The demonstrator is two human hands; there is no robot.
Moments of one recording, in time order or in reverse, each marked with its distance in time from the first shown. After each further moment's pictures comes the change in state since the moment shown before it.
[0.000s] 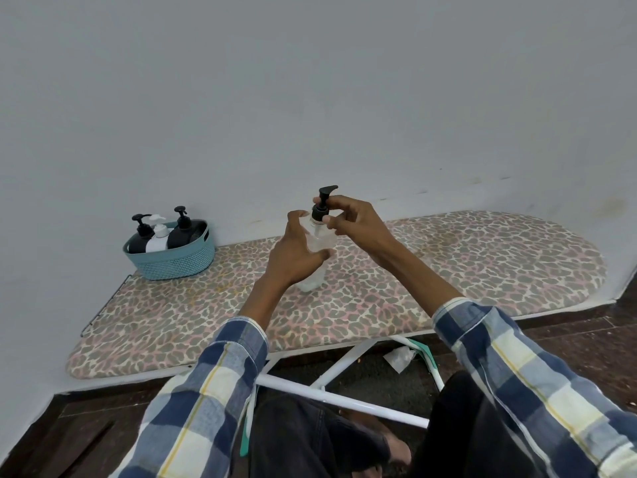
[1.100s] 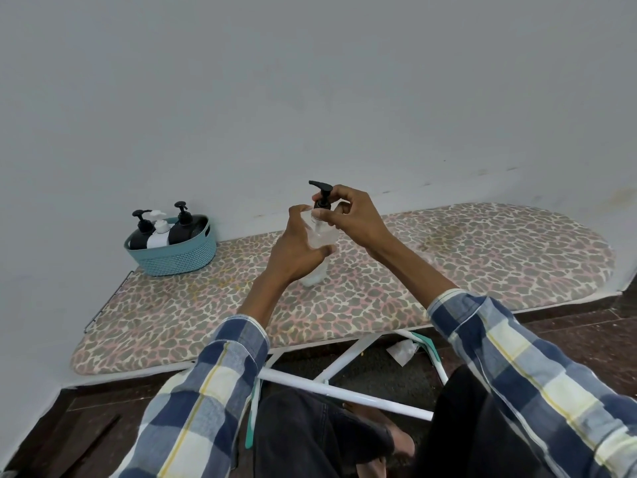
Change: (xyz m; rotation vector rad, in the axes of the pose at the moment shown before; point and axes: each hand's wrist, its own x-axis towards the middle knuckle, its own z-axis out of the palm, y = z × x) left_hand -0.003 -0.002 -0.003 -0.056 -0.026 0.034; right_hand 0.011 0.005 0.014 0.054 0.120 -0.016
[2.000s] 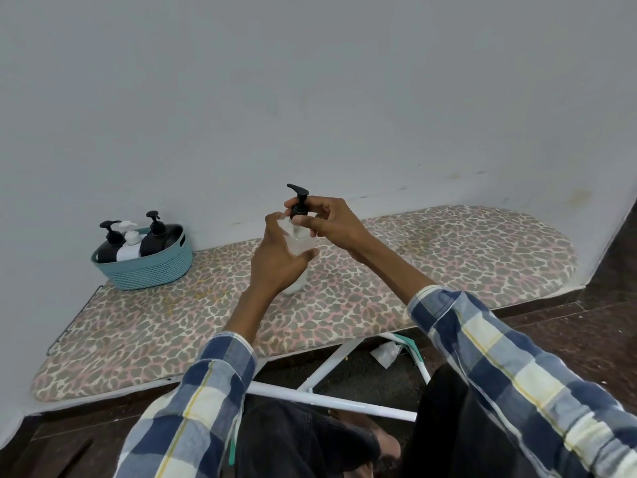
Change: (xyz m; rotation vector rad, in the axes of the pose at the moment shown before) left_hand 0.003 -0.001 0.018 -0.016 0.140 -0.027; right_hand 0.002 -0.004 -0.008 0.030 -0.135 0.014
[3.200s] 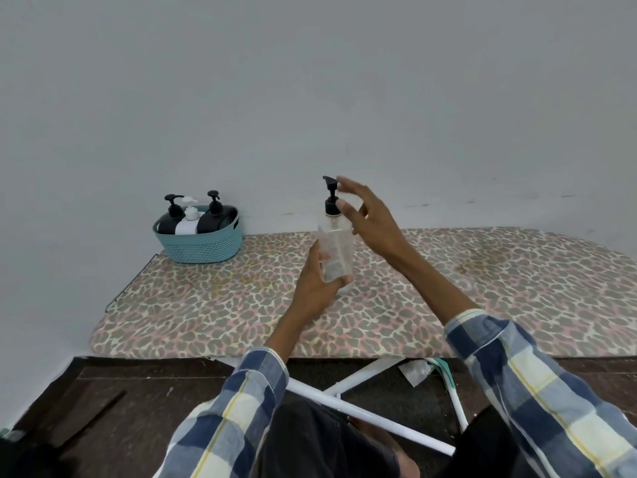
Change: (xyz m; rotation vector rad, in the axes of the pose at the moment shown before) left_hand -0.019 -0.074 0.023 -0.368 -0.068 -0.215; right_hand 0.034 0.008 0.040 -0.316 0.050 -0.119
